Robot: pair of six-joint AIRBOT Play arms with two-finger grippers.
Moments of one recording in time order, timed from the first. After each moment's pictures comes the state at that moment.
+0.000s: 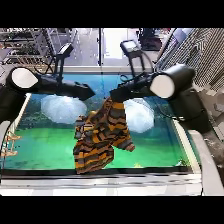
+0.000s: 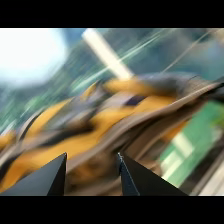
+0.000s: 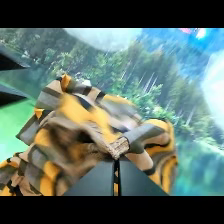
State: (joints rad) left arm -0.24 -1.42 1.75 0.98 -1.21 -1.27; right arm 0.57 -1.45 1.93 -1.54 1.30 1.68
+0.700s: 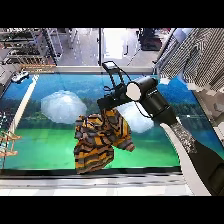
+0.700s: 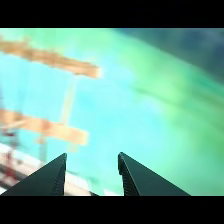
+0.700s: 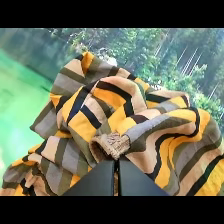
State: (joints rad) left arm 0.72 -1.07 1.13 1.43 -1.16 -1.32; right arm 0.59 -1.59 1.93 -1.45 1.25 1.66
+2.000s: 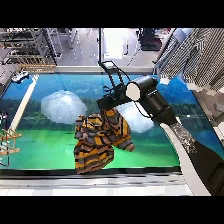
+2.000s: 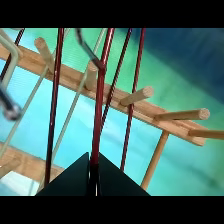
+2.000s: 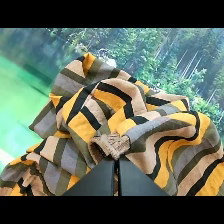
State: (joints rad) left arm 0.82 -1.36 1.07 1.38 -0.74 -1.27; right arm 0.59 -1.60 1.93 -1.45 1.24 1.64
